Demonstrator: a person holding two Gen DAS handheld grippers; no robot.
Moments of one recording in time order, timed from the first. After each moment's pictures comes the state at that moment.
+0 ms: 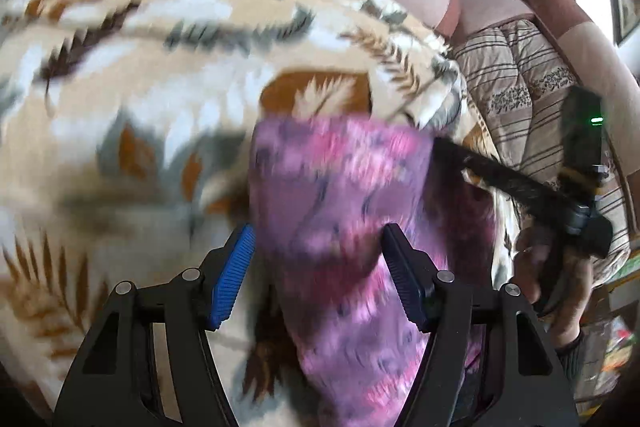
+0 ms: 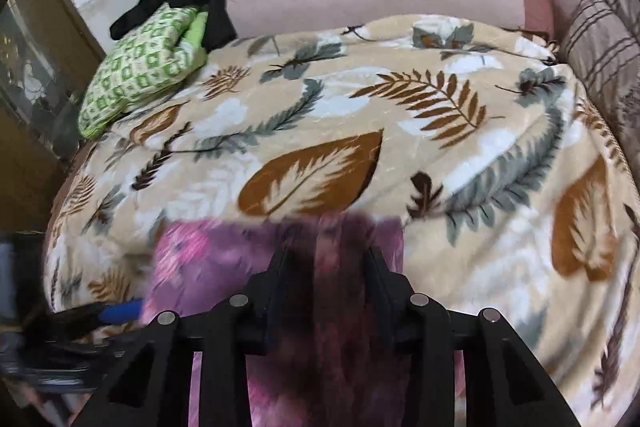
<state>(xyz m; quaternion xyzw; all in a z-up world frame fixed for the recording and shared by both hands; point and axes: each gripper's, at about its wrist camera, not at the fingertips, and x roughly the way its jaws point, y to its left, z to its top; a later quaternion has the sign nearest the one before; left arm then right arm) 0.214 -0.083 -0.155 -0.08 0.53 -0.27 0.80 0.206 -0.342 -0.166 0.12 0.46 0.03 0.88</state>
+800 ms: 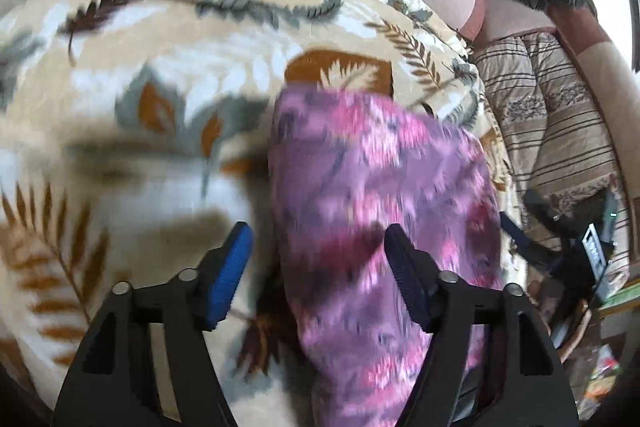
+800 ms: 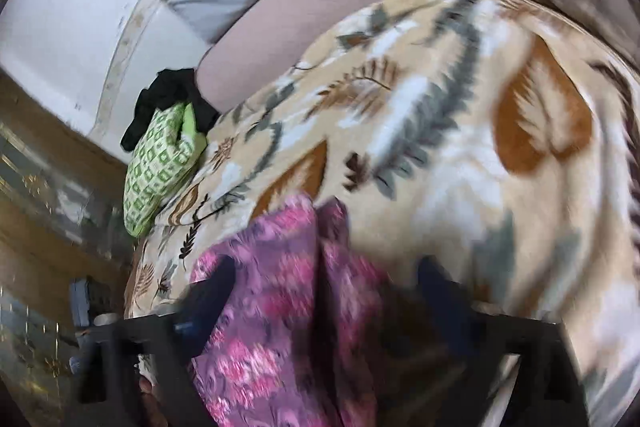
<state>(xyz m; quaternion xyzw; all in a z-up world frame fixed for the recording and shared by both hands) 0.183 -0.065 -0.172 -0.13 0.56 -0.23 0.78 0.114 -0.422 -0.186 0.35 0.40 0.08 0.84</state>
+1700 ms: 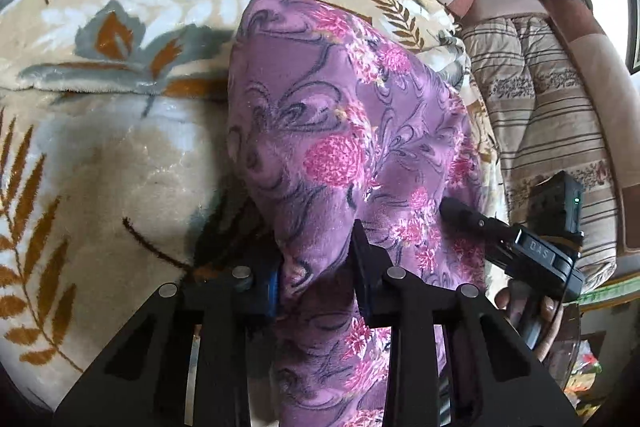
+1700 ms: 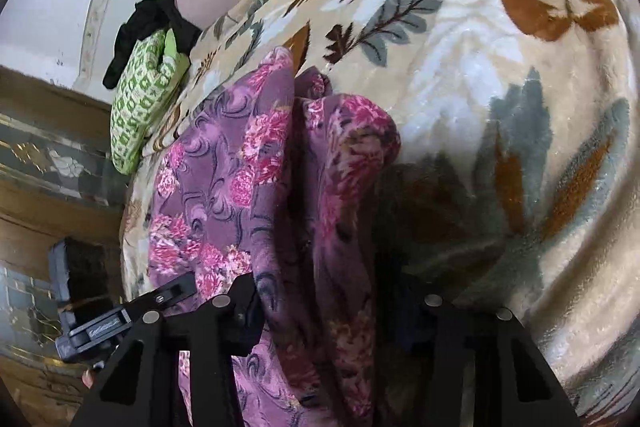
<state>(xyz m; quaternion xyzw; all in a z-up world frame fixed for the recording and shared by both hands) 0.165 -0.091 -0.196 -0.15 0.59 -0.25 0.75 0.117 -0.401 -0.237 0.35 0.50 0.11 0.79</state>
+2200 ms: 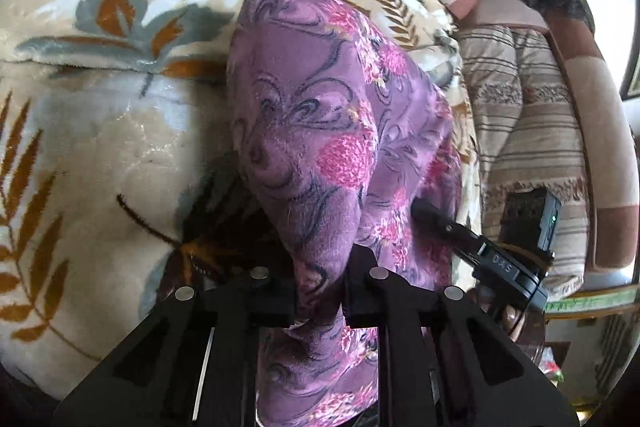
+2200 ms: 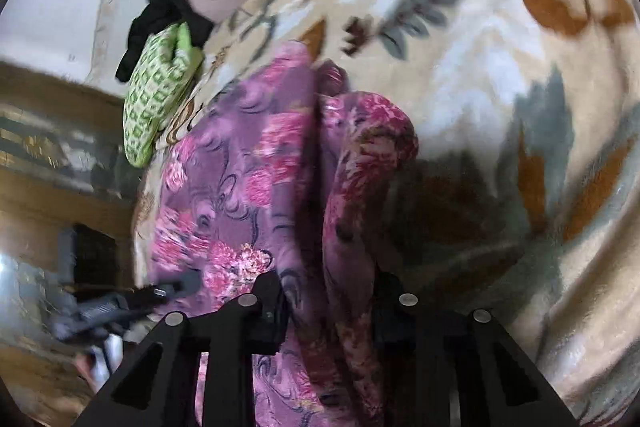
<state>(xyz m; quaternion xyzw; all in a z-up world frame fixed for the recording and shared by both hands) 0.172 -0.084 -0.184 -0.19 0.62 -0.26 0.71 0.114 -0.385 -0.228 0.32 0.49 0.14 0.80</state>
